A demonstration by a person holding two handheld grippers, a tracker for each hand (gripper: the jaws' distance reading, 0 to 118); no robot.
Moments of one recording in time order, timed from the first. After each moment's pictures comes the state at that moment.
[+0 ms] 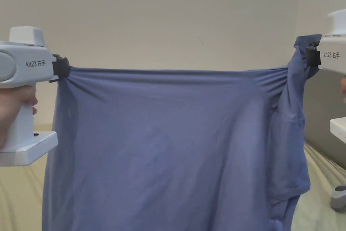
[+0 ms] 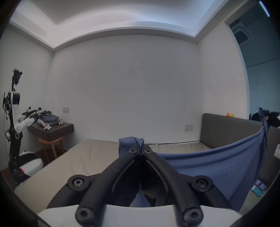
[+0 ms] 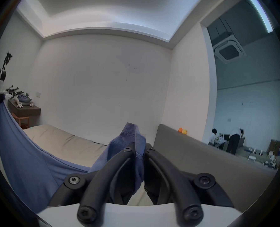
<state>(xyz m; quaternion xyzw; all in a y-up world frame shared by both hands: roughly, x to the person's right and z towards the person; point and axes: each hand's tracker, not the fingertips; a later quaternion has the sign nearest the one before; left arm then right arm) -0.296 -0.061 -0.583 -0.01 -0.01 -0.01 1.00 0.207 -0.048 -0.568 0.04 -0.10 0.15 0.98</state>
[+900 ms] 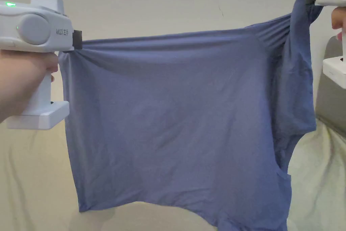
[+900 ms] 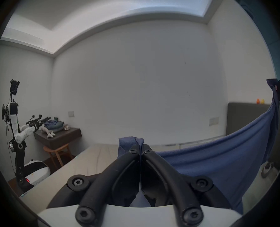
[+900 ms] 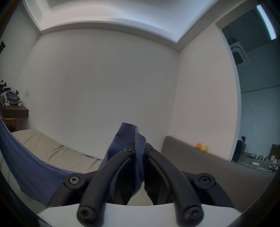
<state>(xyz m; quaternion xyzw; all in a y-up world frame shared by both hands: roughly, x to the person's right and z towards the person) -0.279 -0.123 -0.832 -0.04 0.06 -0.06 1.00 0.174 -0.060 -0.824 0.06 -0.10 0.15 0.98</state>
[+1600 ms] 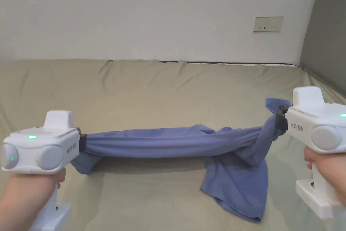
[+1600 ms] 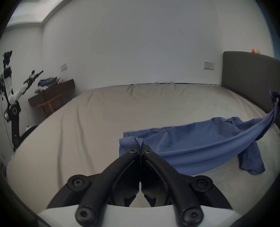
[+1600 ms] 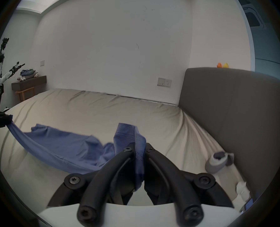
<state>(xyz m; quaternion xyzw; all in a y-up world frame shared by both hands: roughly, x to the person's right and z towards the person) -0.274 -0.403 -0.733 -0.23 0.04 -0.04 0.97 0.187 -0.371 -0.728 -0.17 -0.03 0.08 0.98</state>
